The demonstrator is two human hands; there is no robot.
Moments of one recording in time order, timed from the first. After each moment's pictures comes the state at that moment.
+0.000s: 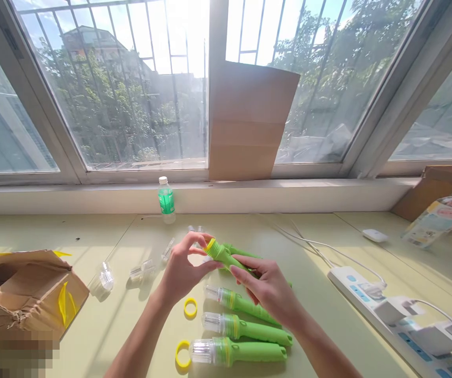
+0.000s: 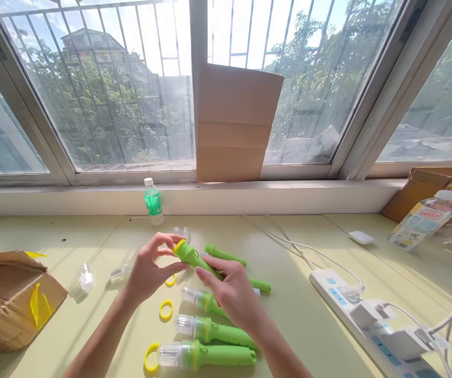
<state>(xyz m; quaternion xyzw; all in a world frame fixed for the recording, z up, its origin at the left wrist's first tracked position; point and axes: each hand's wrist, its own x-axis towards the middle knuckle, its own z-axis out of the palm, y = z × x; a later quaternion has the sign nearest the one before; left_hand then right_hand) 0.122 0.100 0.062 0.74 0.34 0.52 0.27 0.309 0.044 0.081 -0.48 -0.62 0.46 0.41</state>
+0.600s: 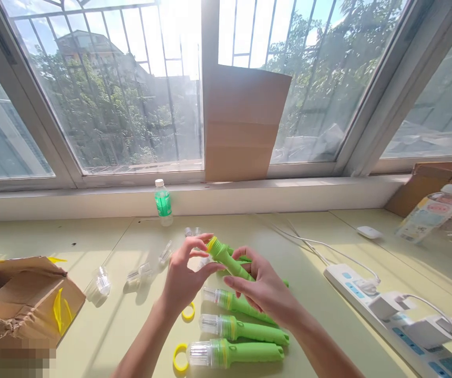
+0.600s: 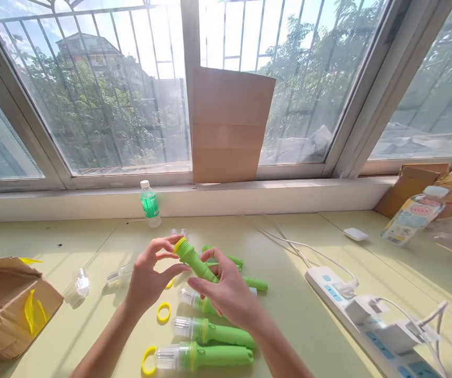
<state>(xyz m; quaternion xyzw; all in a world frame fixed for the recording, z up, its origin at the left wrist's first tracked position) 0.136 0.092 0.056 0.71 0.33 0.57 0.26 0.313 0.049 0.074 -0.49 -0.57 0.52 0.40</state>
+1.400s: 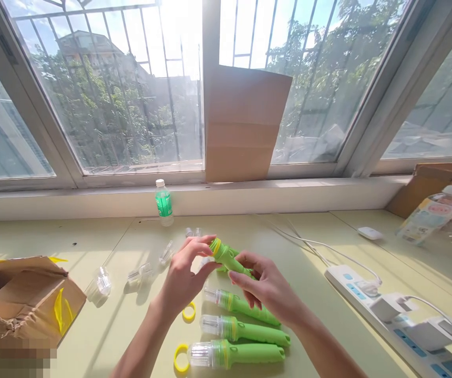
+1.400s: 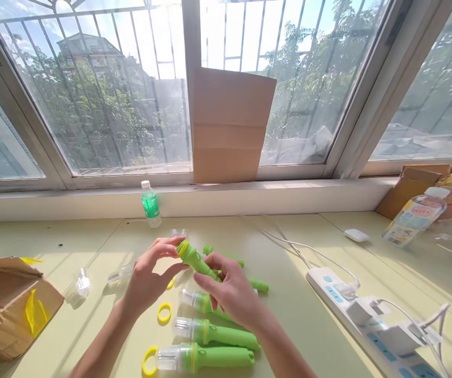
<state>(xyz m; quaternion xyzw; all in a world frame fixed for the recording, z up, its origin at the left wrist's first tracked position) 0.128 0.095 0.060 0.79 0.28 0.53 0.15 0.318 0.049 0.074 -0.45 -0.62 0.49 0.41</state>
